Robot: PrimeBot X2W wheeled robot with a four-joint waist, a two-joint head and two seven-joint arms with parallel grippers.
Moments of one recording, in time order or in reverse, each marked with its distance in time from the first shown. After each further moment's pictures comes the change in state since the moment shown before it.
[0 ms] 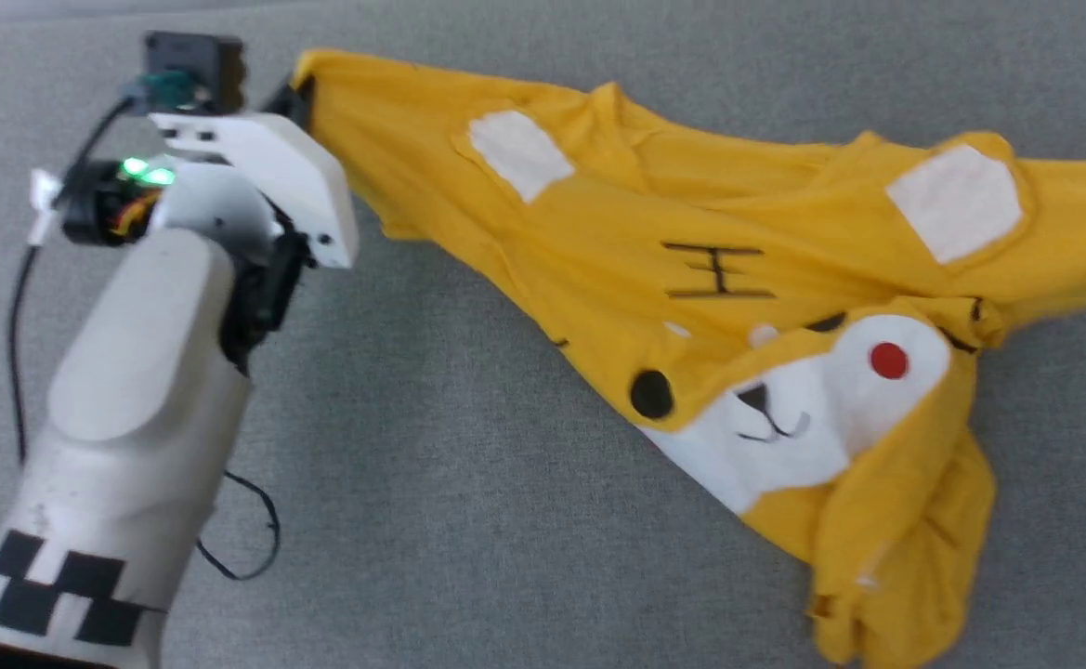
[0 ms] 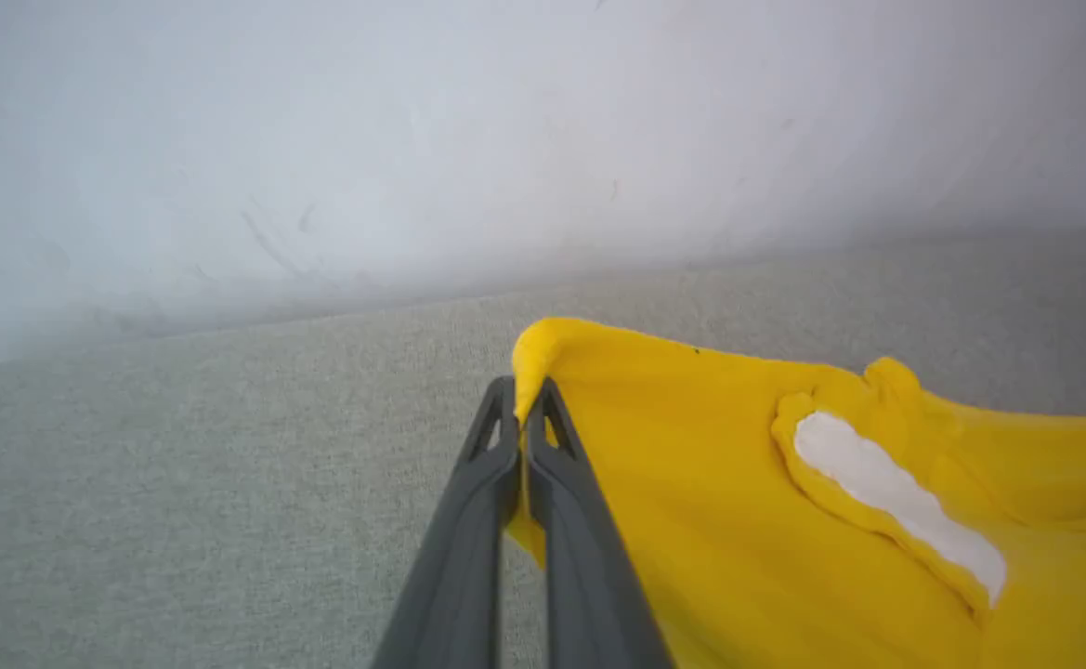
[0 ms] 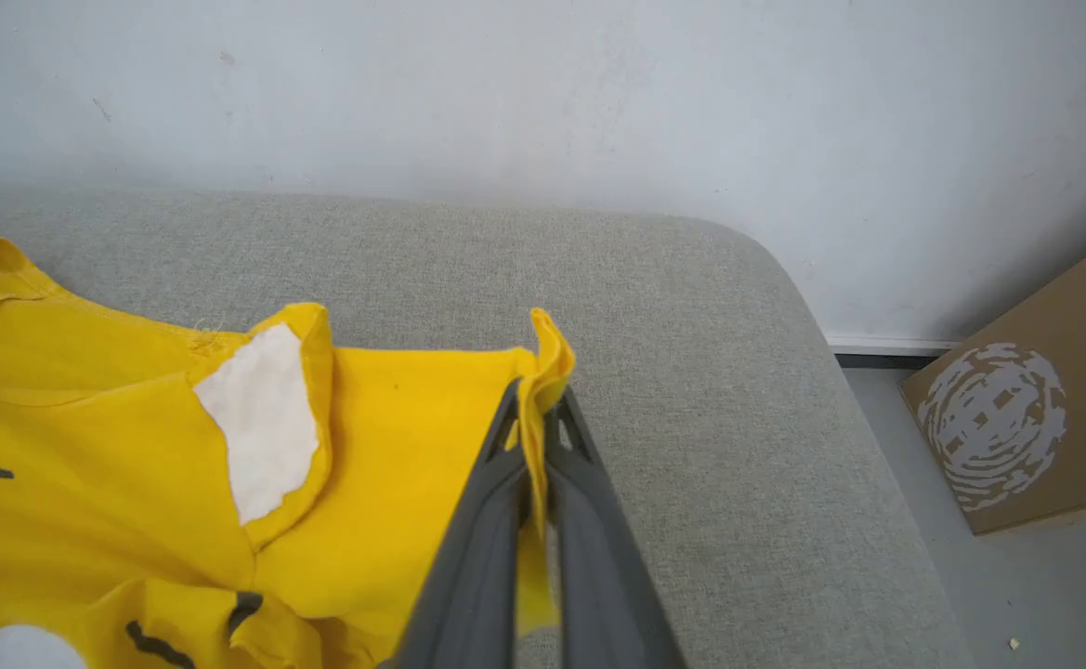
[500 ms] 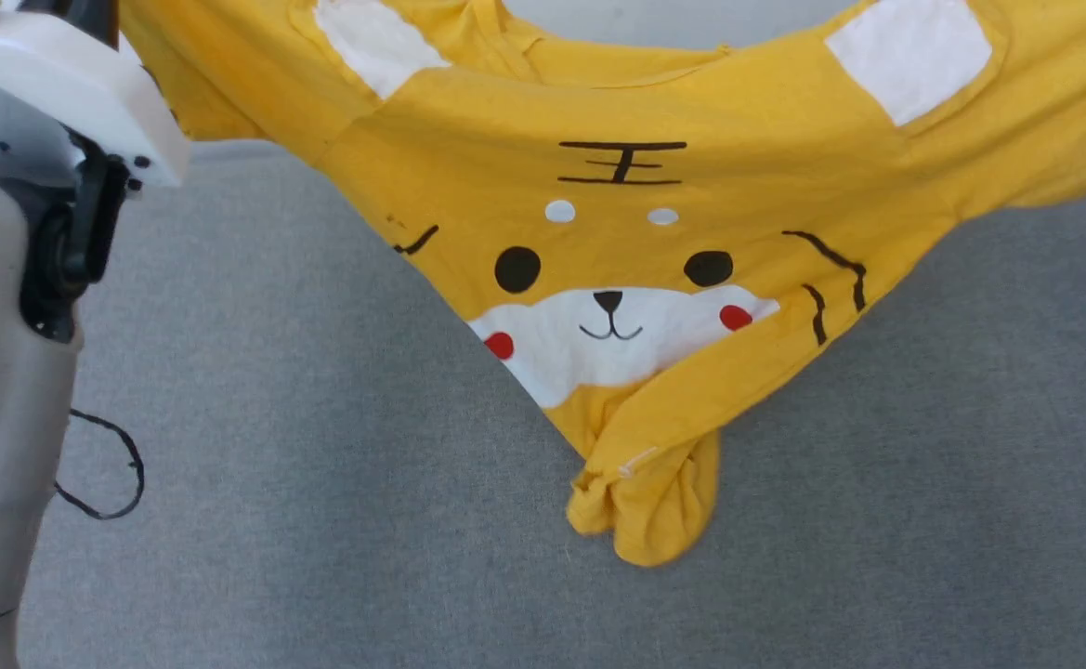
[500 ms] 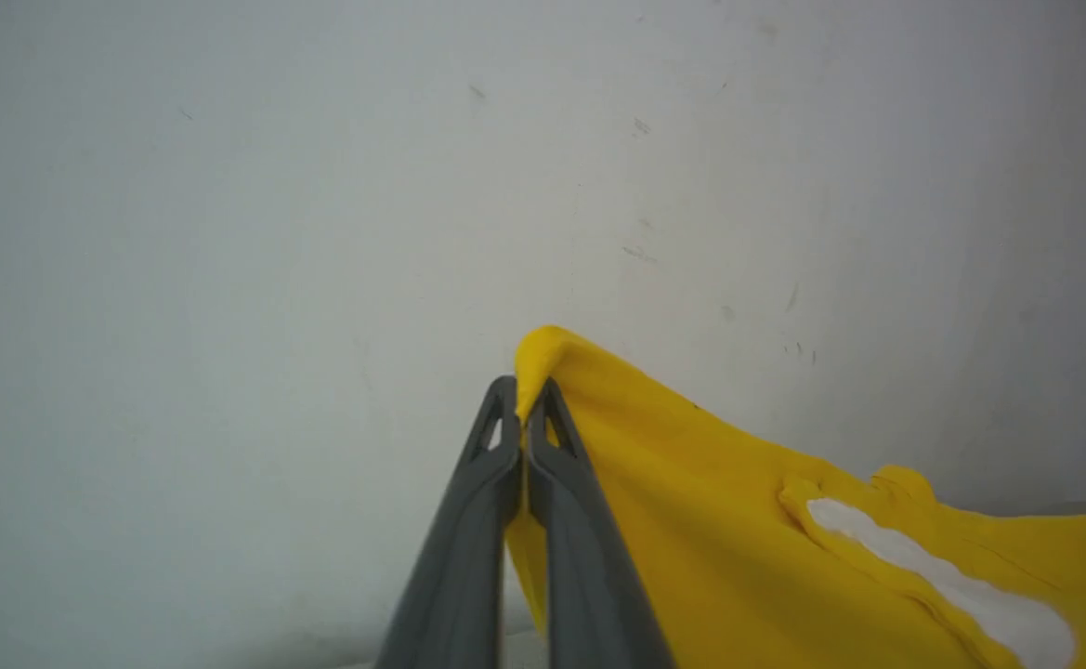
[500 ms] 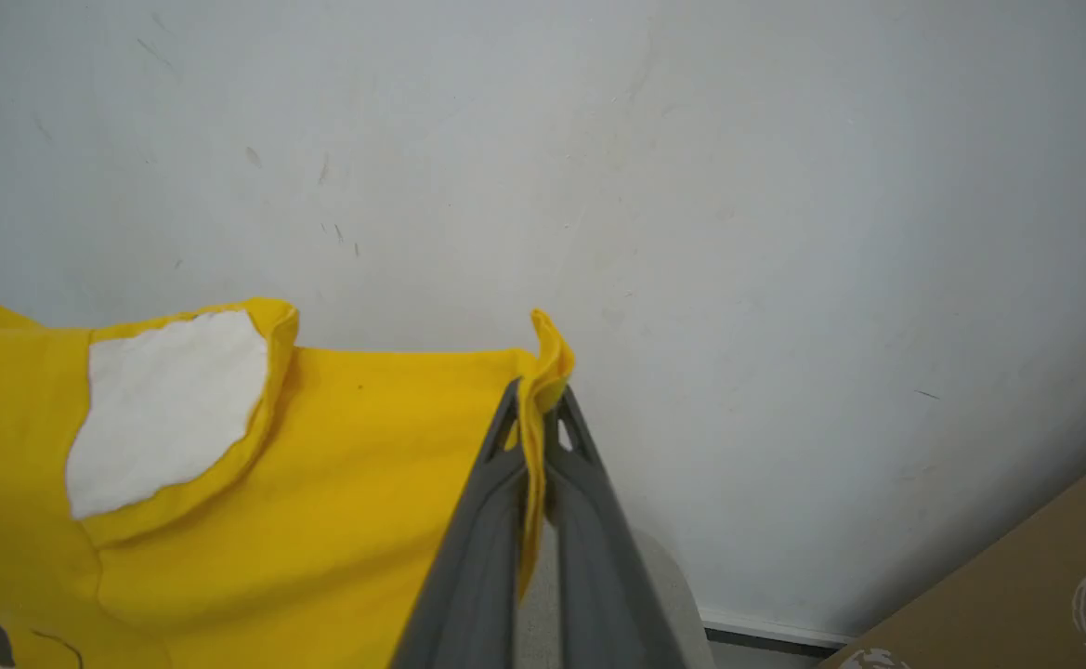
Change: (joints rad) left arm 0.001 0.202 0.116 -0.286 -0.006 -0.001 -0.010; right arm -0.283 -0.097 0.210 -0.015 -0.017 0.000 0.028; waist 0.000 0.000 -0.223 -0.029
